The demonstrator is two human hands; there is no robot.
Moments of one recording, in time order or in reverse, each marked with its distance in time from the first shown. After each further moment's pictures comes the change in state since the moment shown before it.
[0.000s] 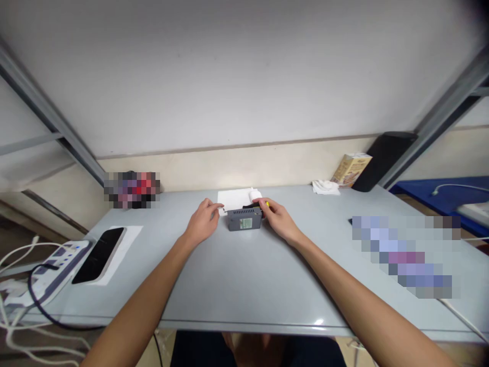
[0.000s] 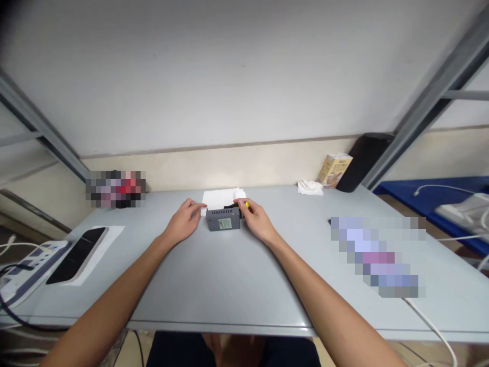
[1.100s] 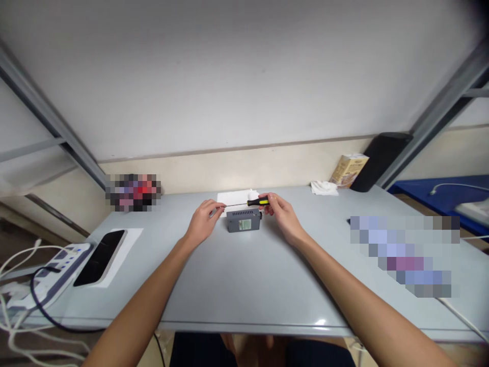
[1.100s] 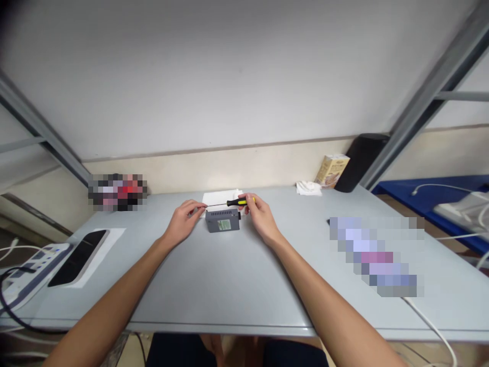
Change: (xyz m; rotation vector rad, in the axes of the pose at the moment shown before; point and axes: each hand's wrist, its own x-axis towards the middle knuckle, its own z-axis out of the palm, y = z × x) left_hand 0.005 0.006 -0.003 -0.258 0.133 0.157; right_hand 0.001 -0.009 -0.006 0.149 0.145 -0.052
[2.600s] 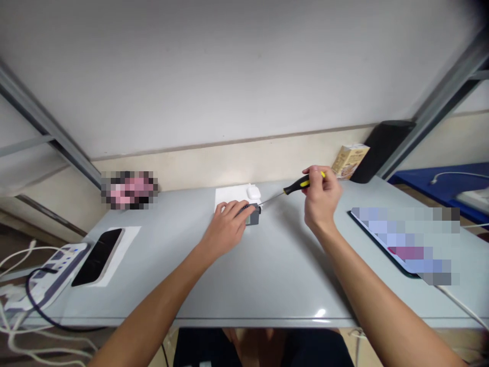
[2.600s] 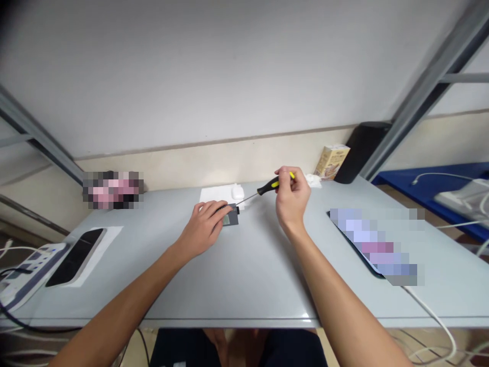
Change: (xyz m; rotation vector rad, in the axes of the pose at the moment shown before) left_hand -0.013 0.070 0.028 0.437 -0.187 0.343; right_hand 0.011 -0.034 -0.037 0.054 0.605 -0.334
